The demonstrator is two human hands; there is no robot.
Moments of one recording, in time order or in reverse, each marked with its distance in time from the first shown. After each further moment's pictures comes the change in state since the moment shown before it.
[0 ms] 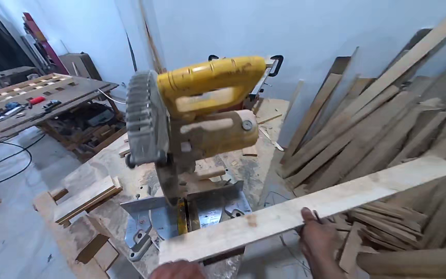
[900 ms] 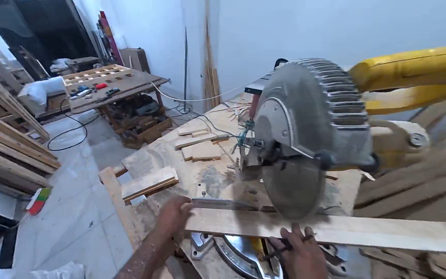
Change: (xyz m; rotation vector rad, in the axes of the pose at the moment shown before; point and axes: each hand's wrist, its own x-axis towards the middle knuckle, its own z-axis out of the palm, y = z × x) left_hand -0.009 -0.298 -0.016 -0.051 -0.110 -0.697; right_hand -0.196 0.028 0.142 -0.960 -0.520 -0.905
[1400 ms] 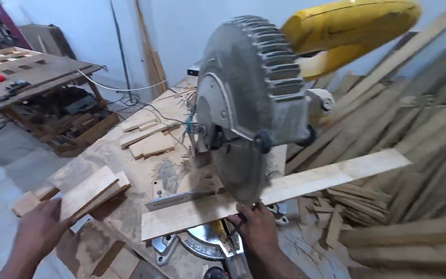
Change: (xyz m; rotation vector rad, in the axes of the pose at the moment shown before) left_hand 0.031 -0.162 -0.096 0.255 0.209 -0.128; right_hand 0.004 -0.011 -0.008 -0.118 0.103 -0.005
